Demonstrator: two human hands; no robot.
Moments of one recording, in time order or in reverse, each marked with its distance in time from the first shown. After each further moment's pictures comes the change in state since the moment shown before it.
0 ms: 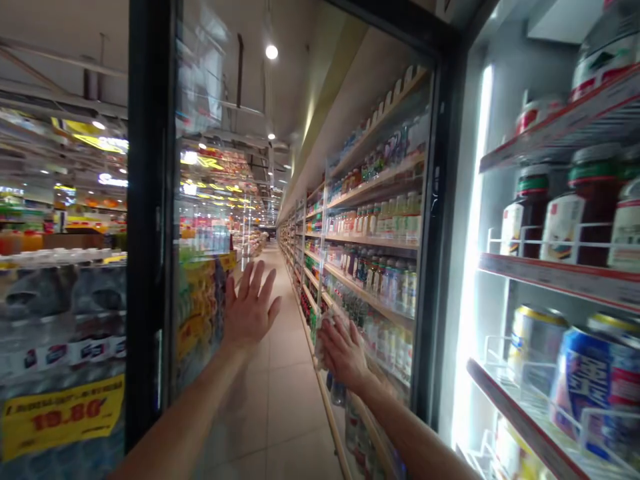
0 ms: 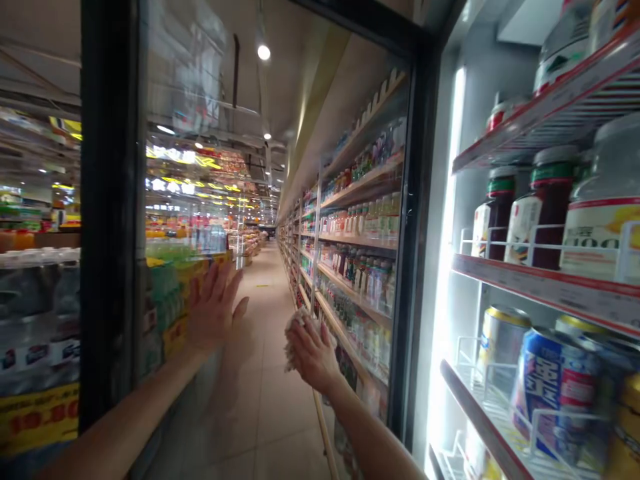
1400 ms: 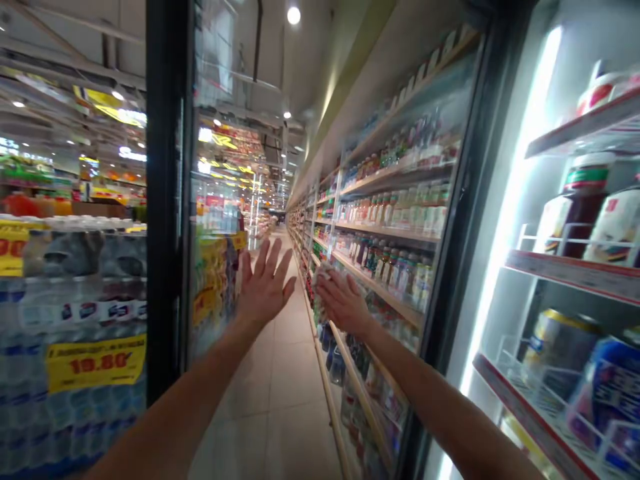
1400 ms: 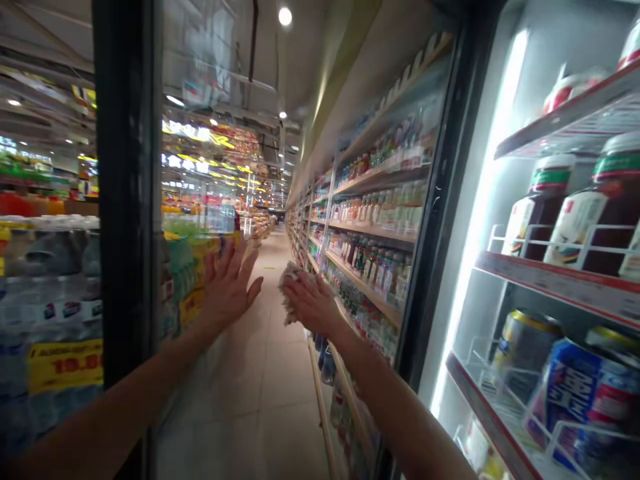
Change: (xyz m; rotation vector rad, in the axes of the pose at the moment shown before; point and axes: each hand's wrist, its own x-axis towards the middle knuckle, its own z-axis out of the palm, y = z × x) left_hand 0.001 0.006 -0.006 -0.060 -0.066 -0.041; right_hand 0.083 0.018 -0.007 0.037 0.013 -0.239
